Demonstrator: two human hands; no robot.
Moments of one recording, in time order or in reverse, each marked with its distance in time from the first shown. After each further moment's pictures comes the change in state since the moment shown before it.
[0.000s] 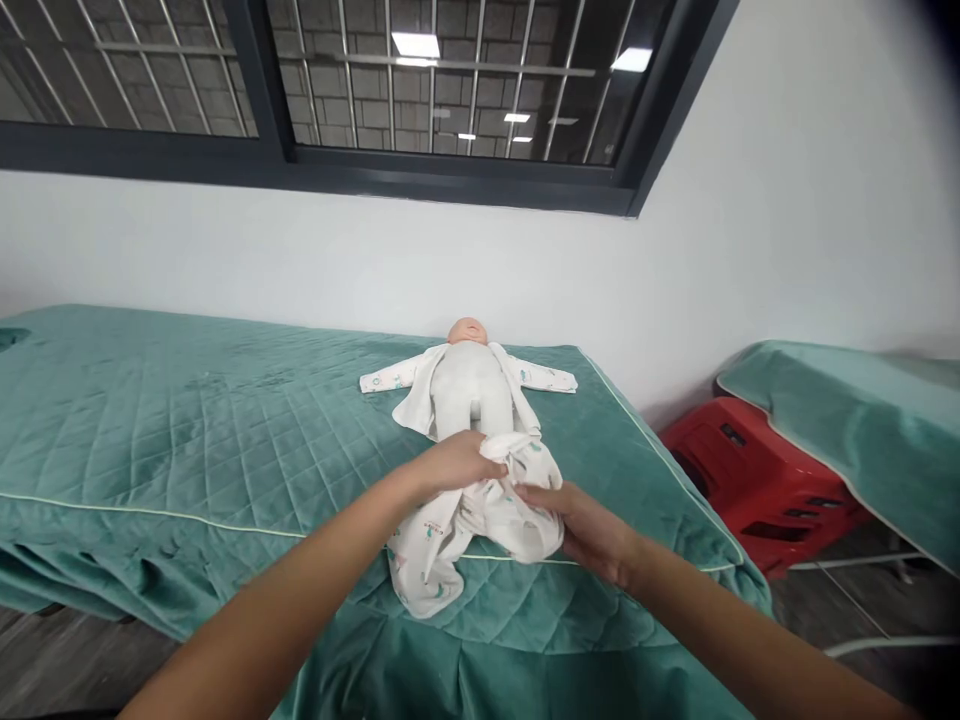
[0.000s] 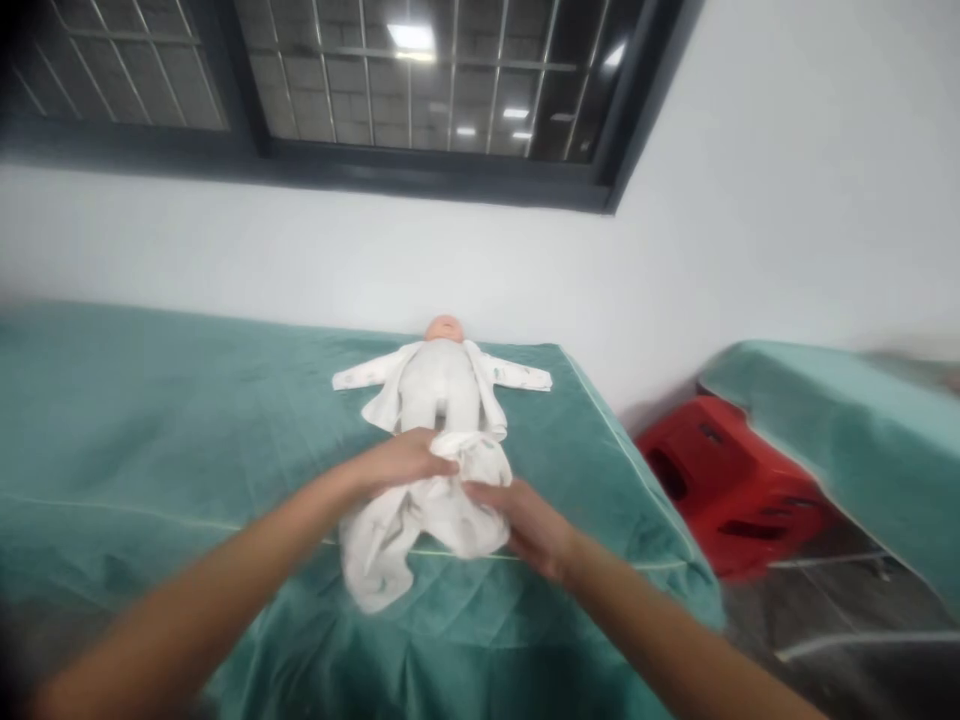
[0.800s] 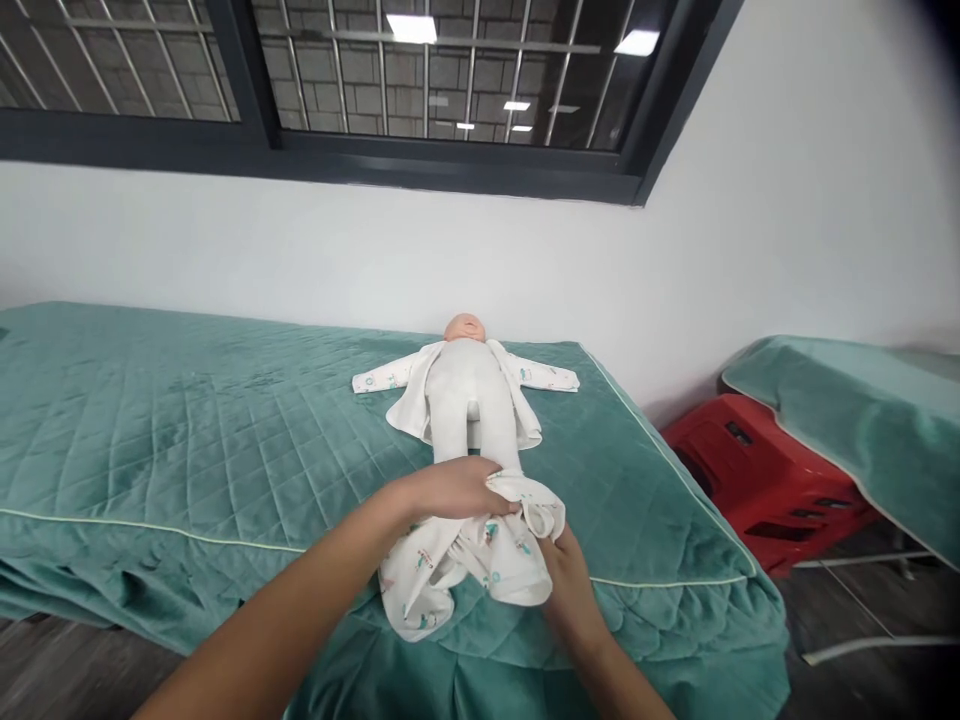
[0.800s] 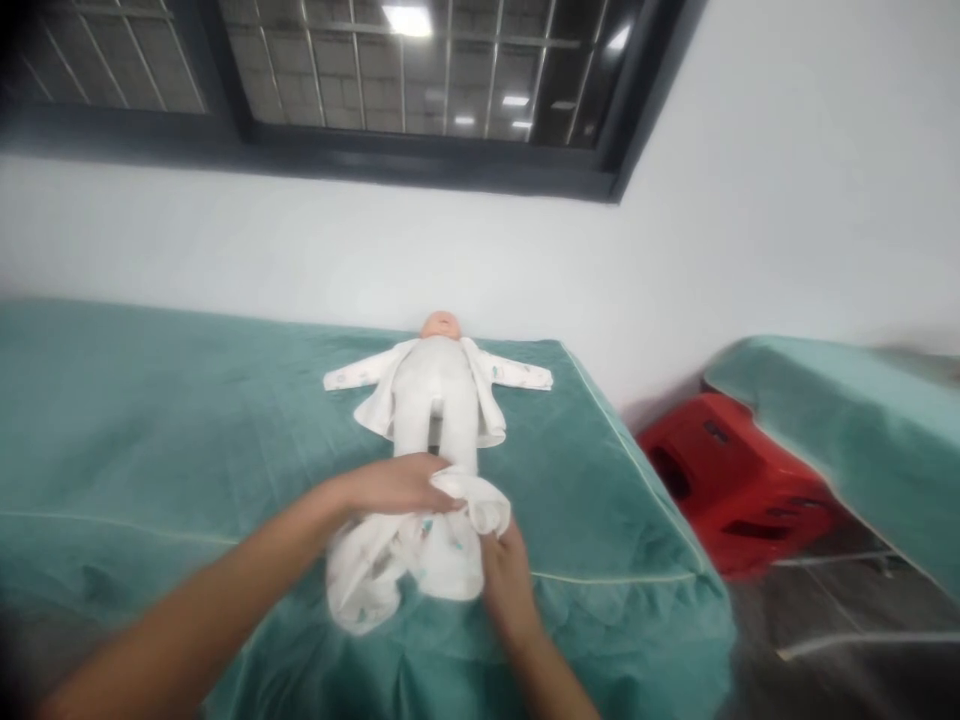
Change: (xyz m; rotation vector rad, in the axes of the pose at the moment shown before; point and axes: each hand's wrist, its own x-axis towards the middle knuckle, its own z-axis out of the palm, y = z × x) left_hand -0.001 -0.001 0.001 0.145 -0.273 0.009; right_hand 0.020 0.096 -0.015 -0.237 0.499 -0.449
